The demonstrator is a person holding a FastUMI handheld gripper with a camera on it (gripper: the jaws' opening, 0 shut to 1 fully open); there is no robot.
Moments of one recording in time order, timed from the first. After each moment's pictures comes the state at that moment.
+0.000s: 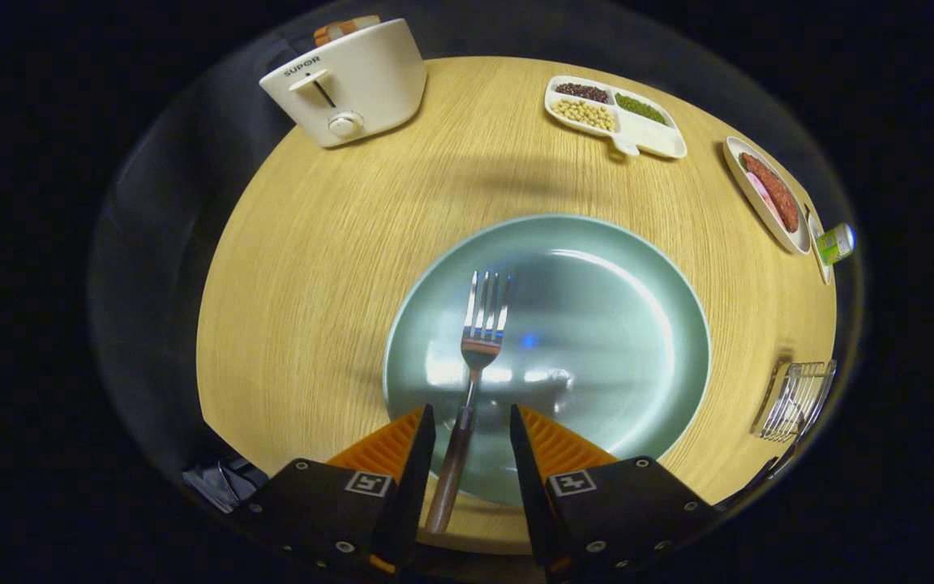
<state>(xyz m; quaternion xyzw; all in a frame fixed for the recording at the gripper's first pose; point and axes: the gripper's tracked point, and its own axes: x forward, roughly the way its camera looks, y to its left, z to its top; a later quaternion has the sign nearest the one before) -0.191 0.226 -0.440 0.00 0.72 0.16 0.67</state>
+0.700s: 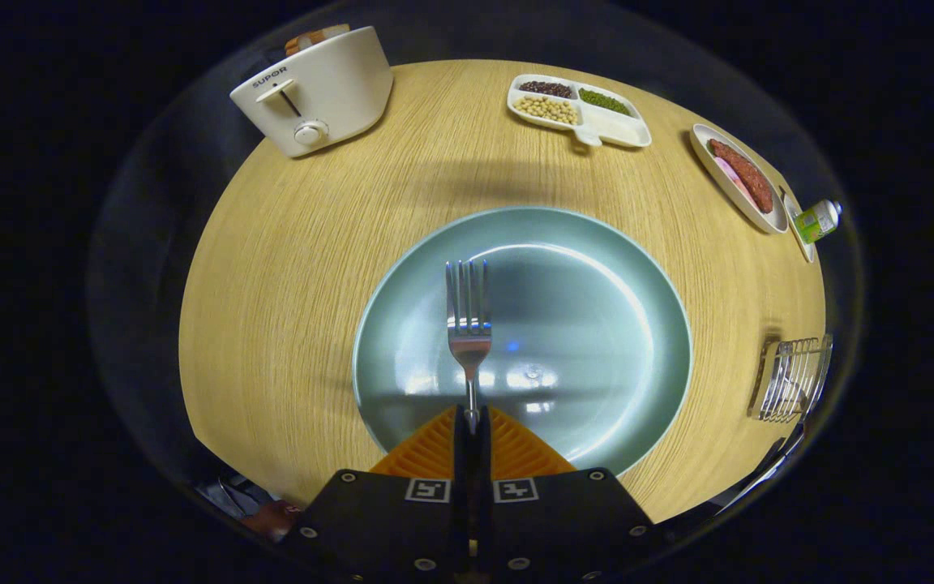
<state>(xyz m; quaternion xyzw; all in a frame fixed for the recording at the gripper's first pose) -0.186 0.209 -0.436 0.00 0.70 0.11 0.70</state>
